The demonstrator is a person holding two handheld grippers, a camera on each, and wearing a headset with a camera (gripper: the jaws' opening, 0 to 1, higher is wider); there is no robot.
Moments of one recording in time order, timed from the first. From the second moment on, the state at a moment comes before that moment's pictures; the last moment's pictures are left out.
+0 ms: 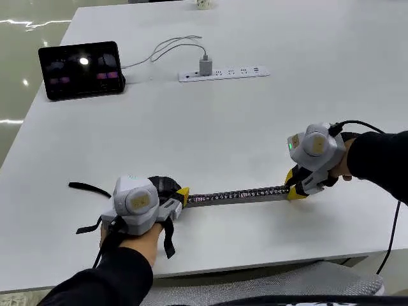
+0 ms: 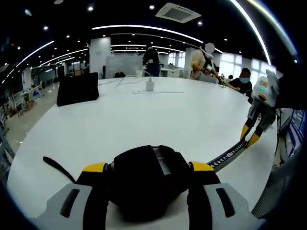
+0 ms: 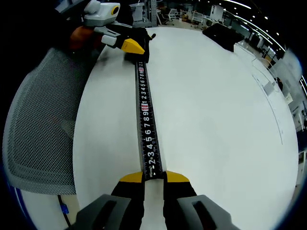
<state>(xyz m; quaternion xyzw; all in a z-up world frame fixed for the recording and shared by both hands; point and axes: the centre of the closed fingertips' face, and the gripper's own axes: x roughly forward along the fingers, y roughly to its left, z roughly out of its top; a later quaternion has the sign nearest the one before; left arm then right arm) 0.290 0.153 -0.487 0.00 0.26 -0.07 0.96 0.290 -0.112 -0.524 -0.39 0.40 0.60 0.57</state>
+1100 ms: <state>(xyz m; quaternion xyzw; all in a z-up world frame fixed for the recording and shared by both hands) 0.291 0.153 -0.488 0.00 0.26 -0.07 0.96 0.292 -0.099 -0.525 -0.40 0.41 0.59 0.56</state>
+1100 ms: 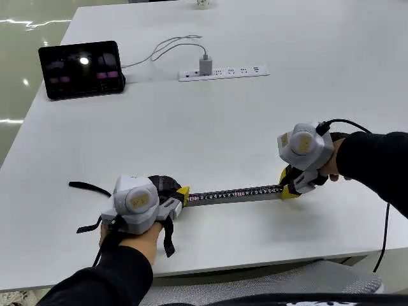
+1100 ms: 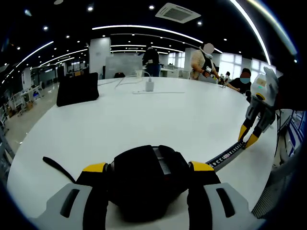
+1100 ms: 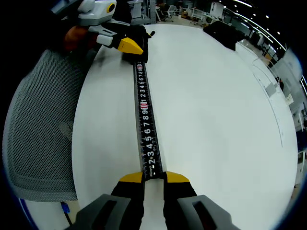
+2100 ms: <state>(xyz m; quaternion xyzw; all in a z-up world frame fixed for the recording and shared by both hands) 0.290 0.151 -0.488 0.00 0.25 -0.07 0.96 0.290 -0.094 -0.525 -0.41 0.40 0.60 0.56</state>
